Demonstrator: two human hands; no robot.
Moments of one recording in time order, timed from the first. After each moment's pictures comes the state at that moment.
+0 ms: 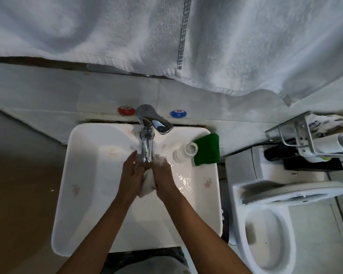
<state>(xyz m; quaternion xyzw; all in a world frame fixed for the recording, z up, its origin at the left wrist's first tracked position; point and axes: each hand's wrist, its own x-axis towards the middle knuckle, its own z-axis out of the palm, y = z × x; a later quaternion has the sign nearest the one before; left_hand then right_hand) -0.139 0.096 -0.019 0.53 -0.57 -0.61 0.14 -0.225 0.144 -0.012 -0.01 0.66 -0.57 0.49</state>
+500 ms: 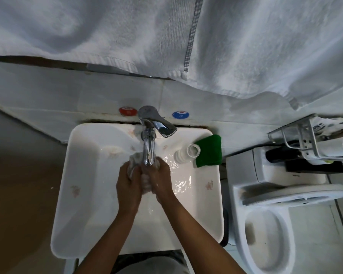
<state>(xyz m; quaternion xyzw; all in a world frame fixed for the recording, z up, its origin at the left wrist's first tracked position) -0.133 0.116 -0.024 0.60 -0.54 -0.53 0.25 -0.215 0.142 -0.024 -0.07 0.72 -0.51 0.46</state>
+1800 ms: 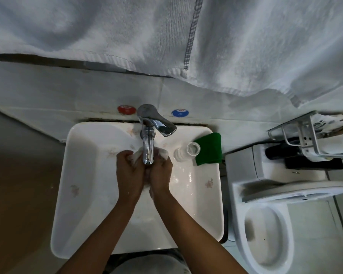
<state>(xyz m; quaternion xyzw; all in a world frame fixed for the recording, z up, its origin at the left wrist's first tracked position) -0.155 0.097 0.000 0.59 -0.57 -0.52 0.24 -0.207 0.124 -0.022 0.03 0.74 -0.57 0.35</state>
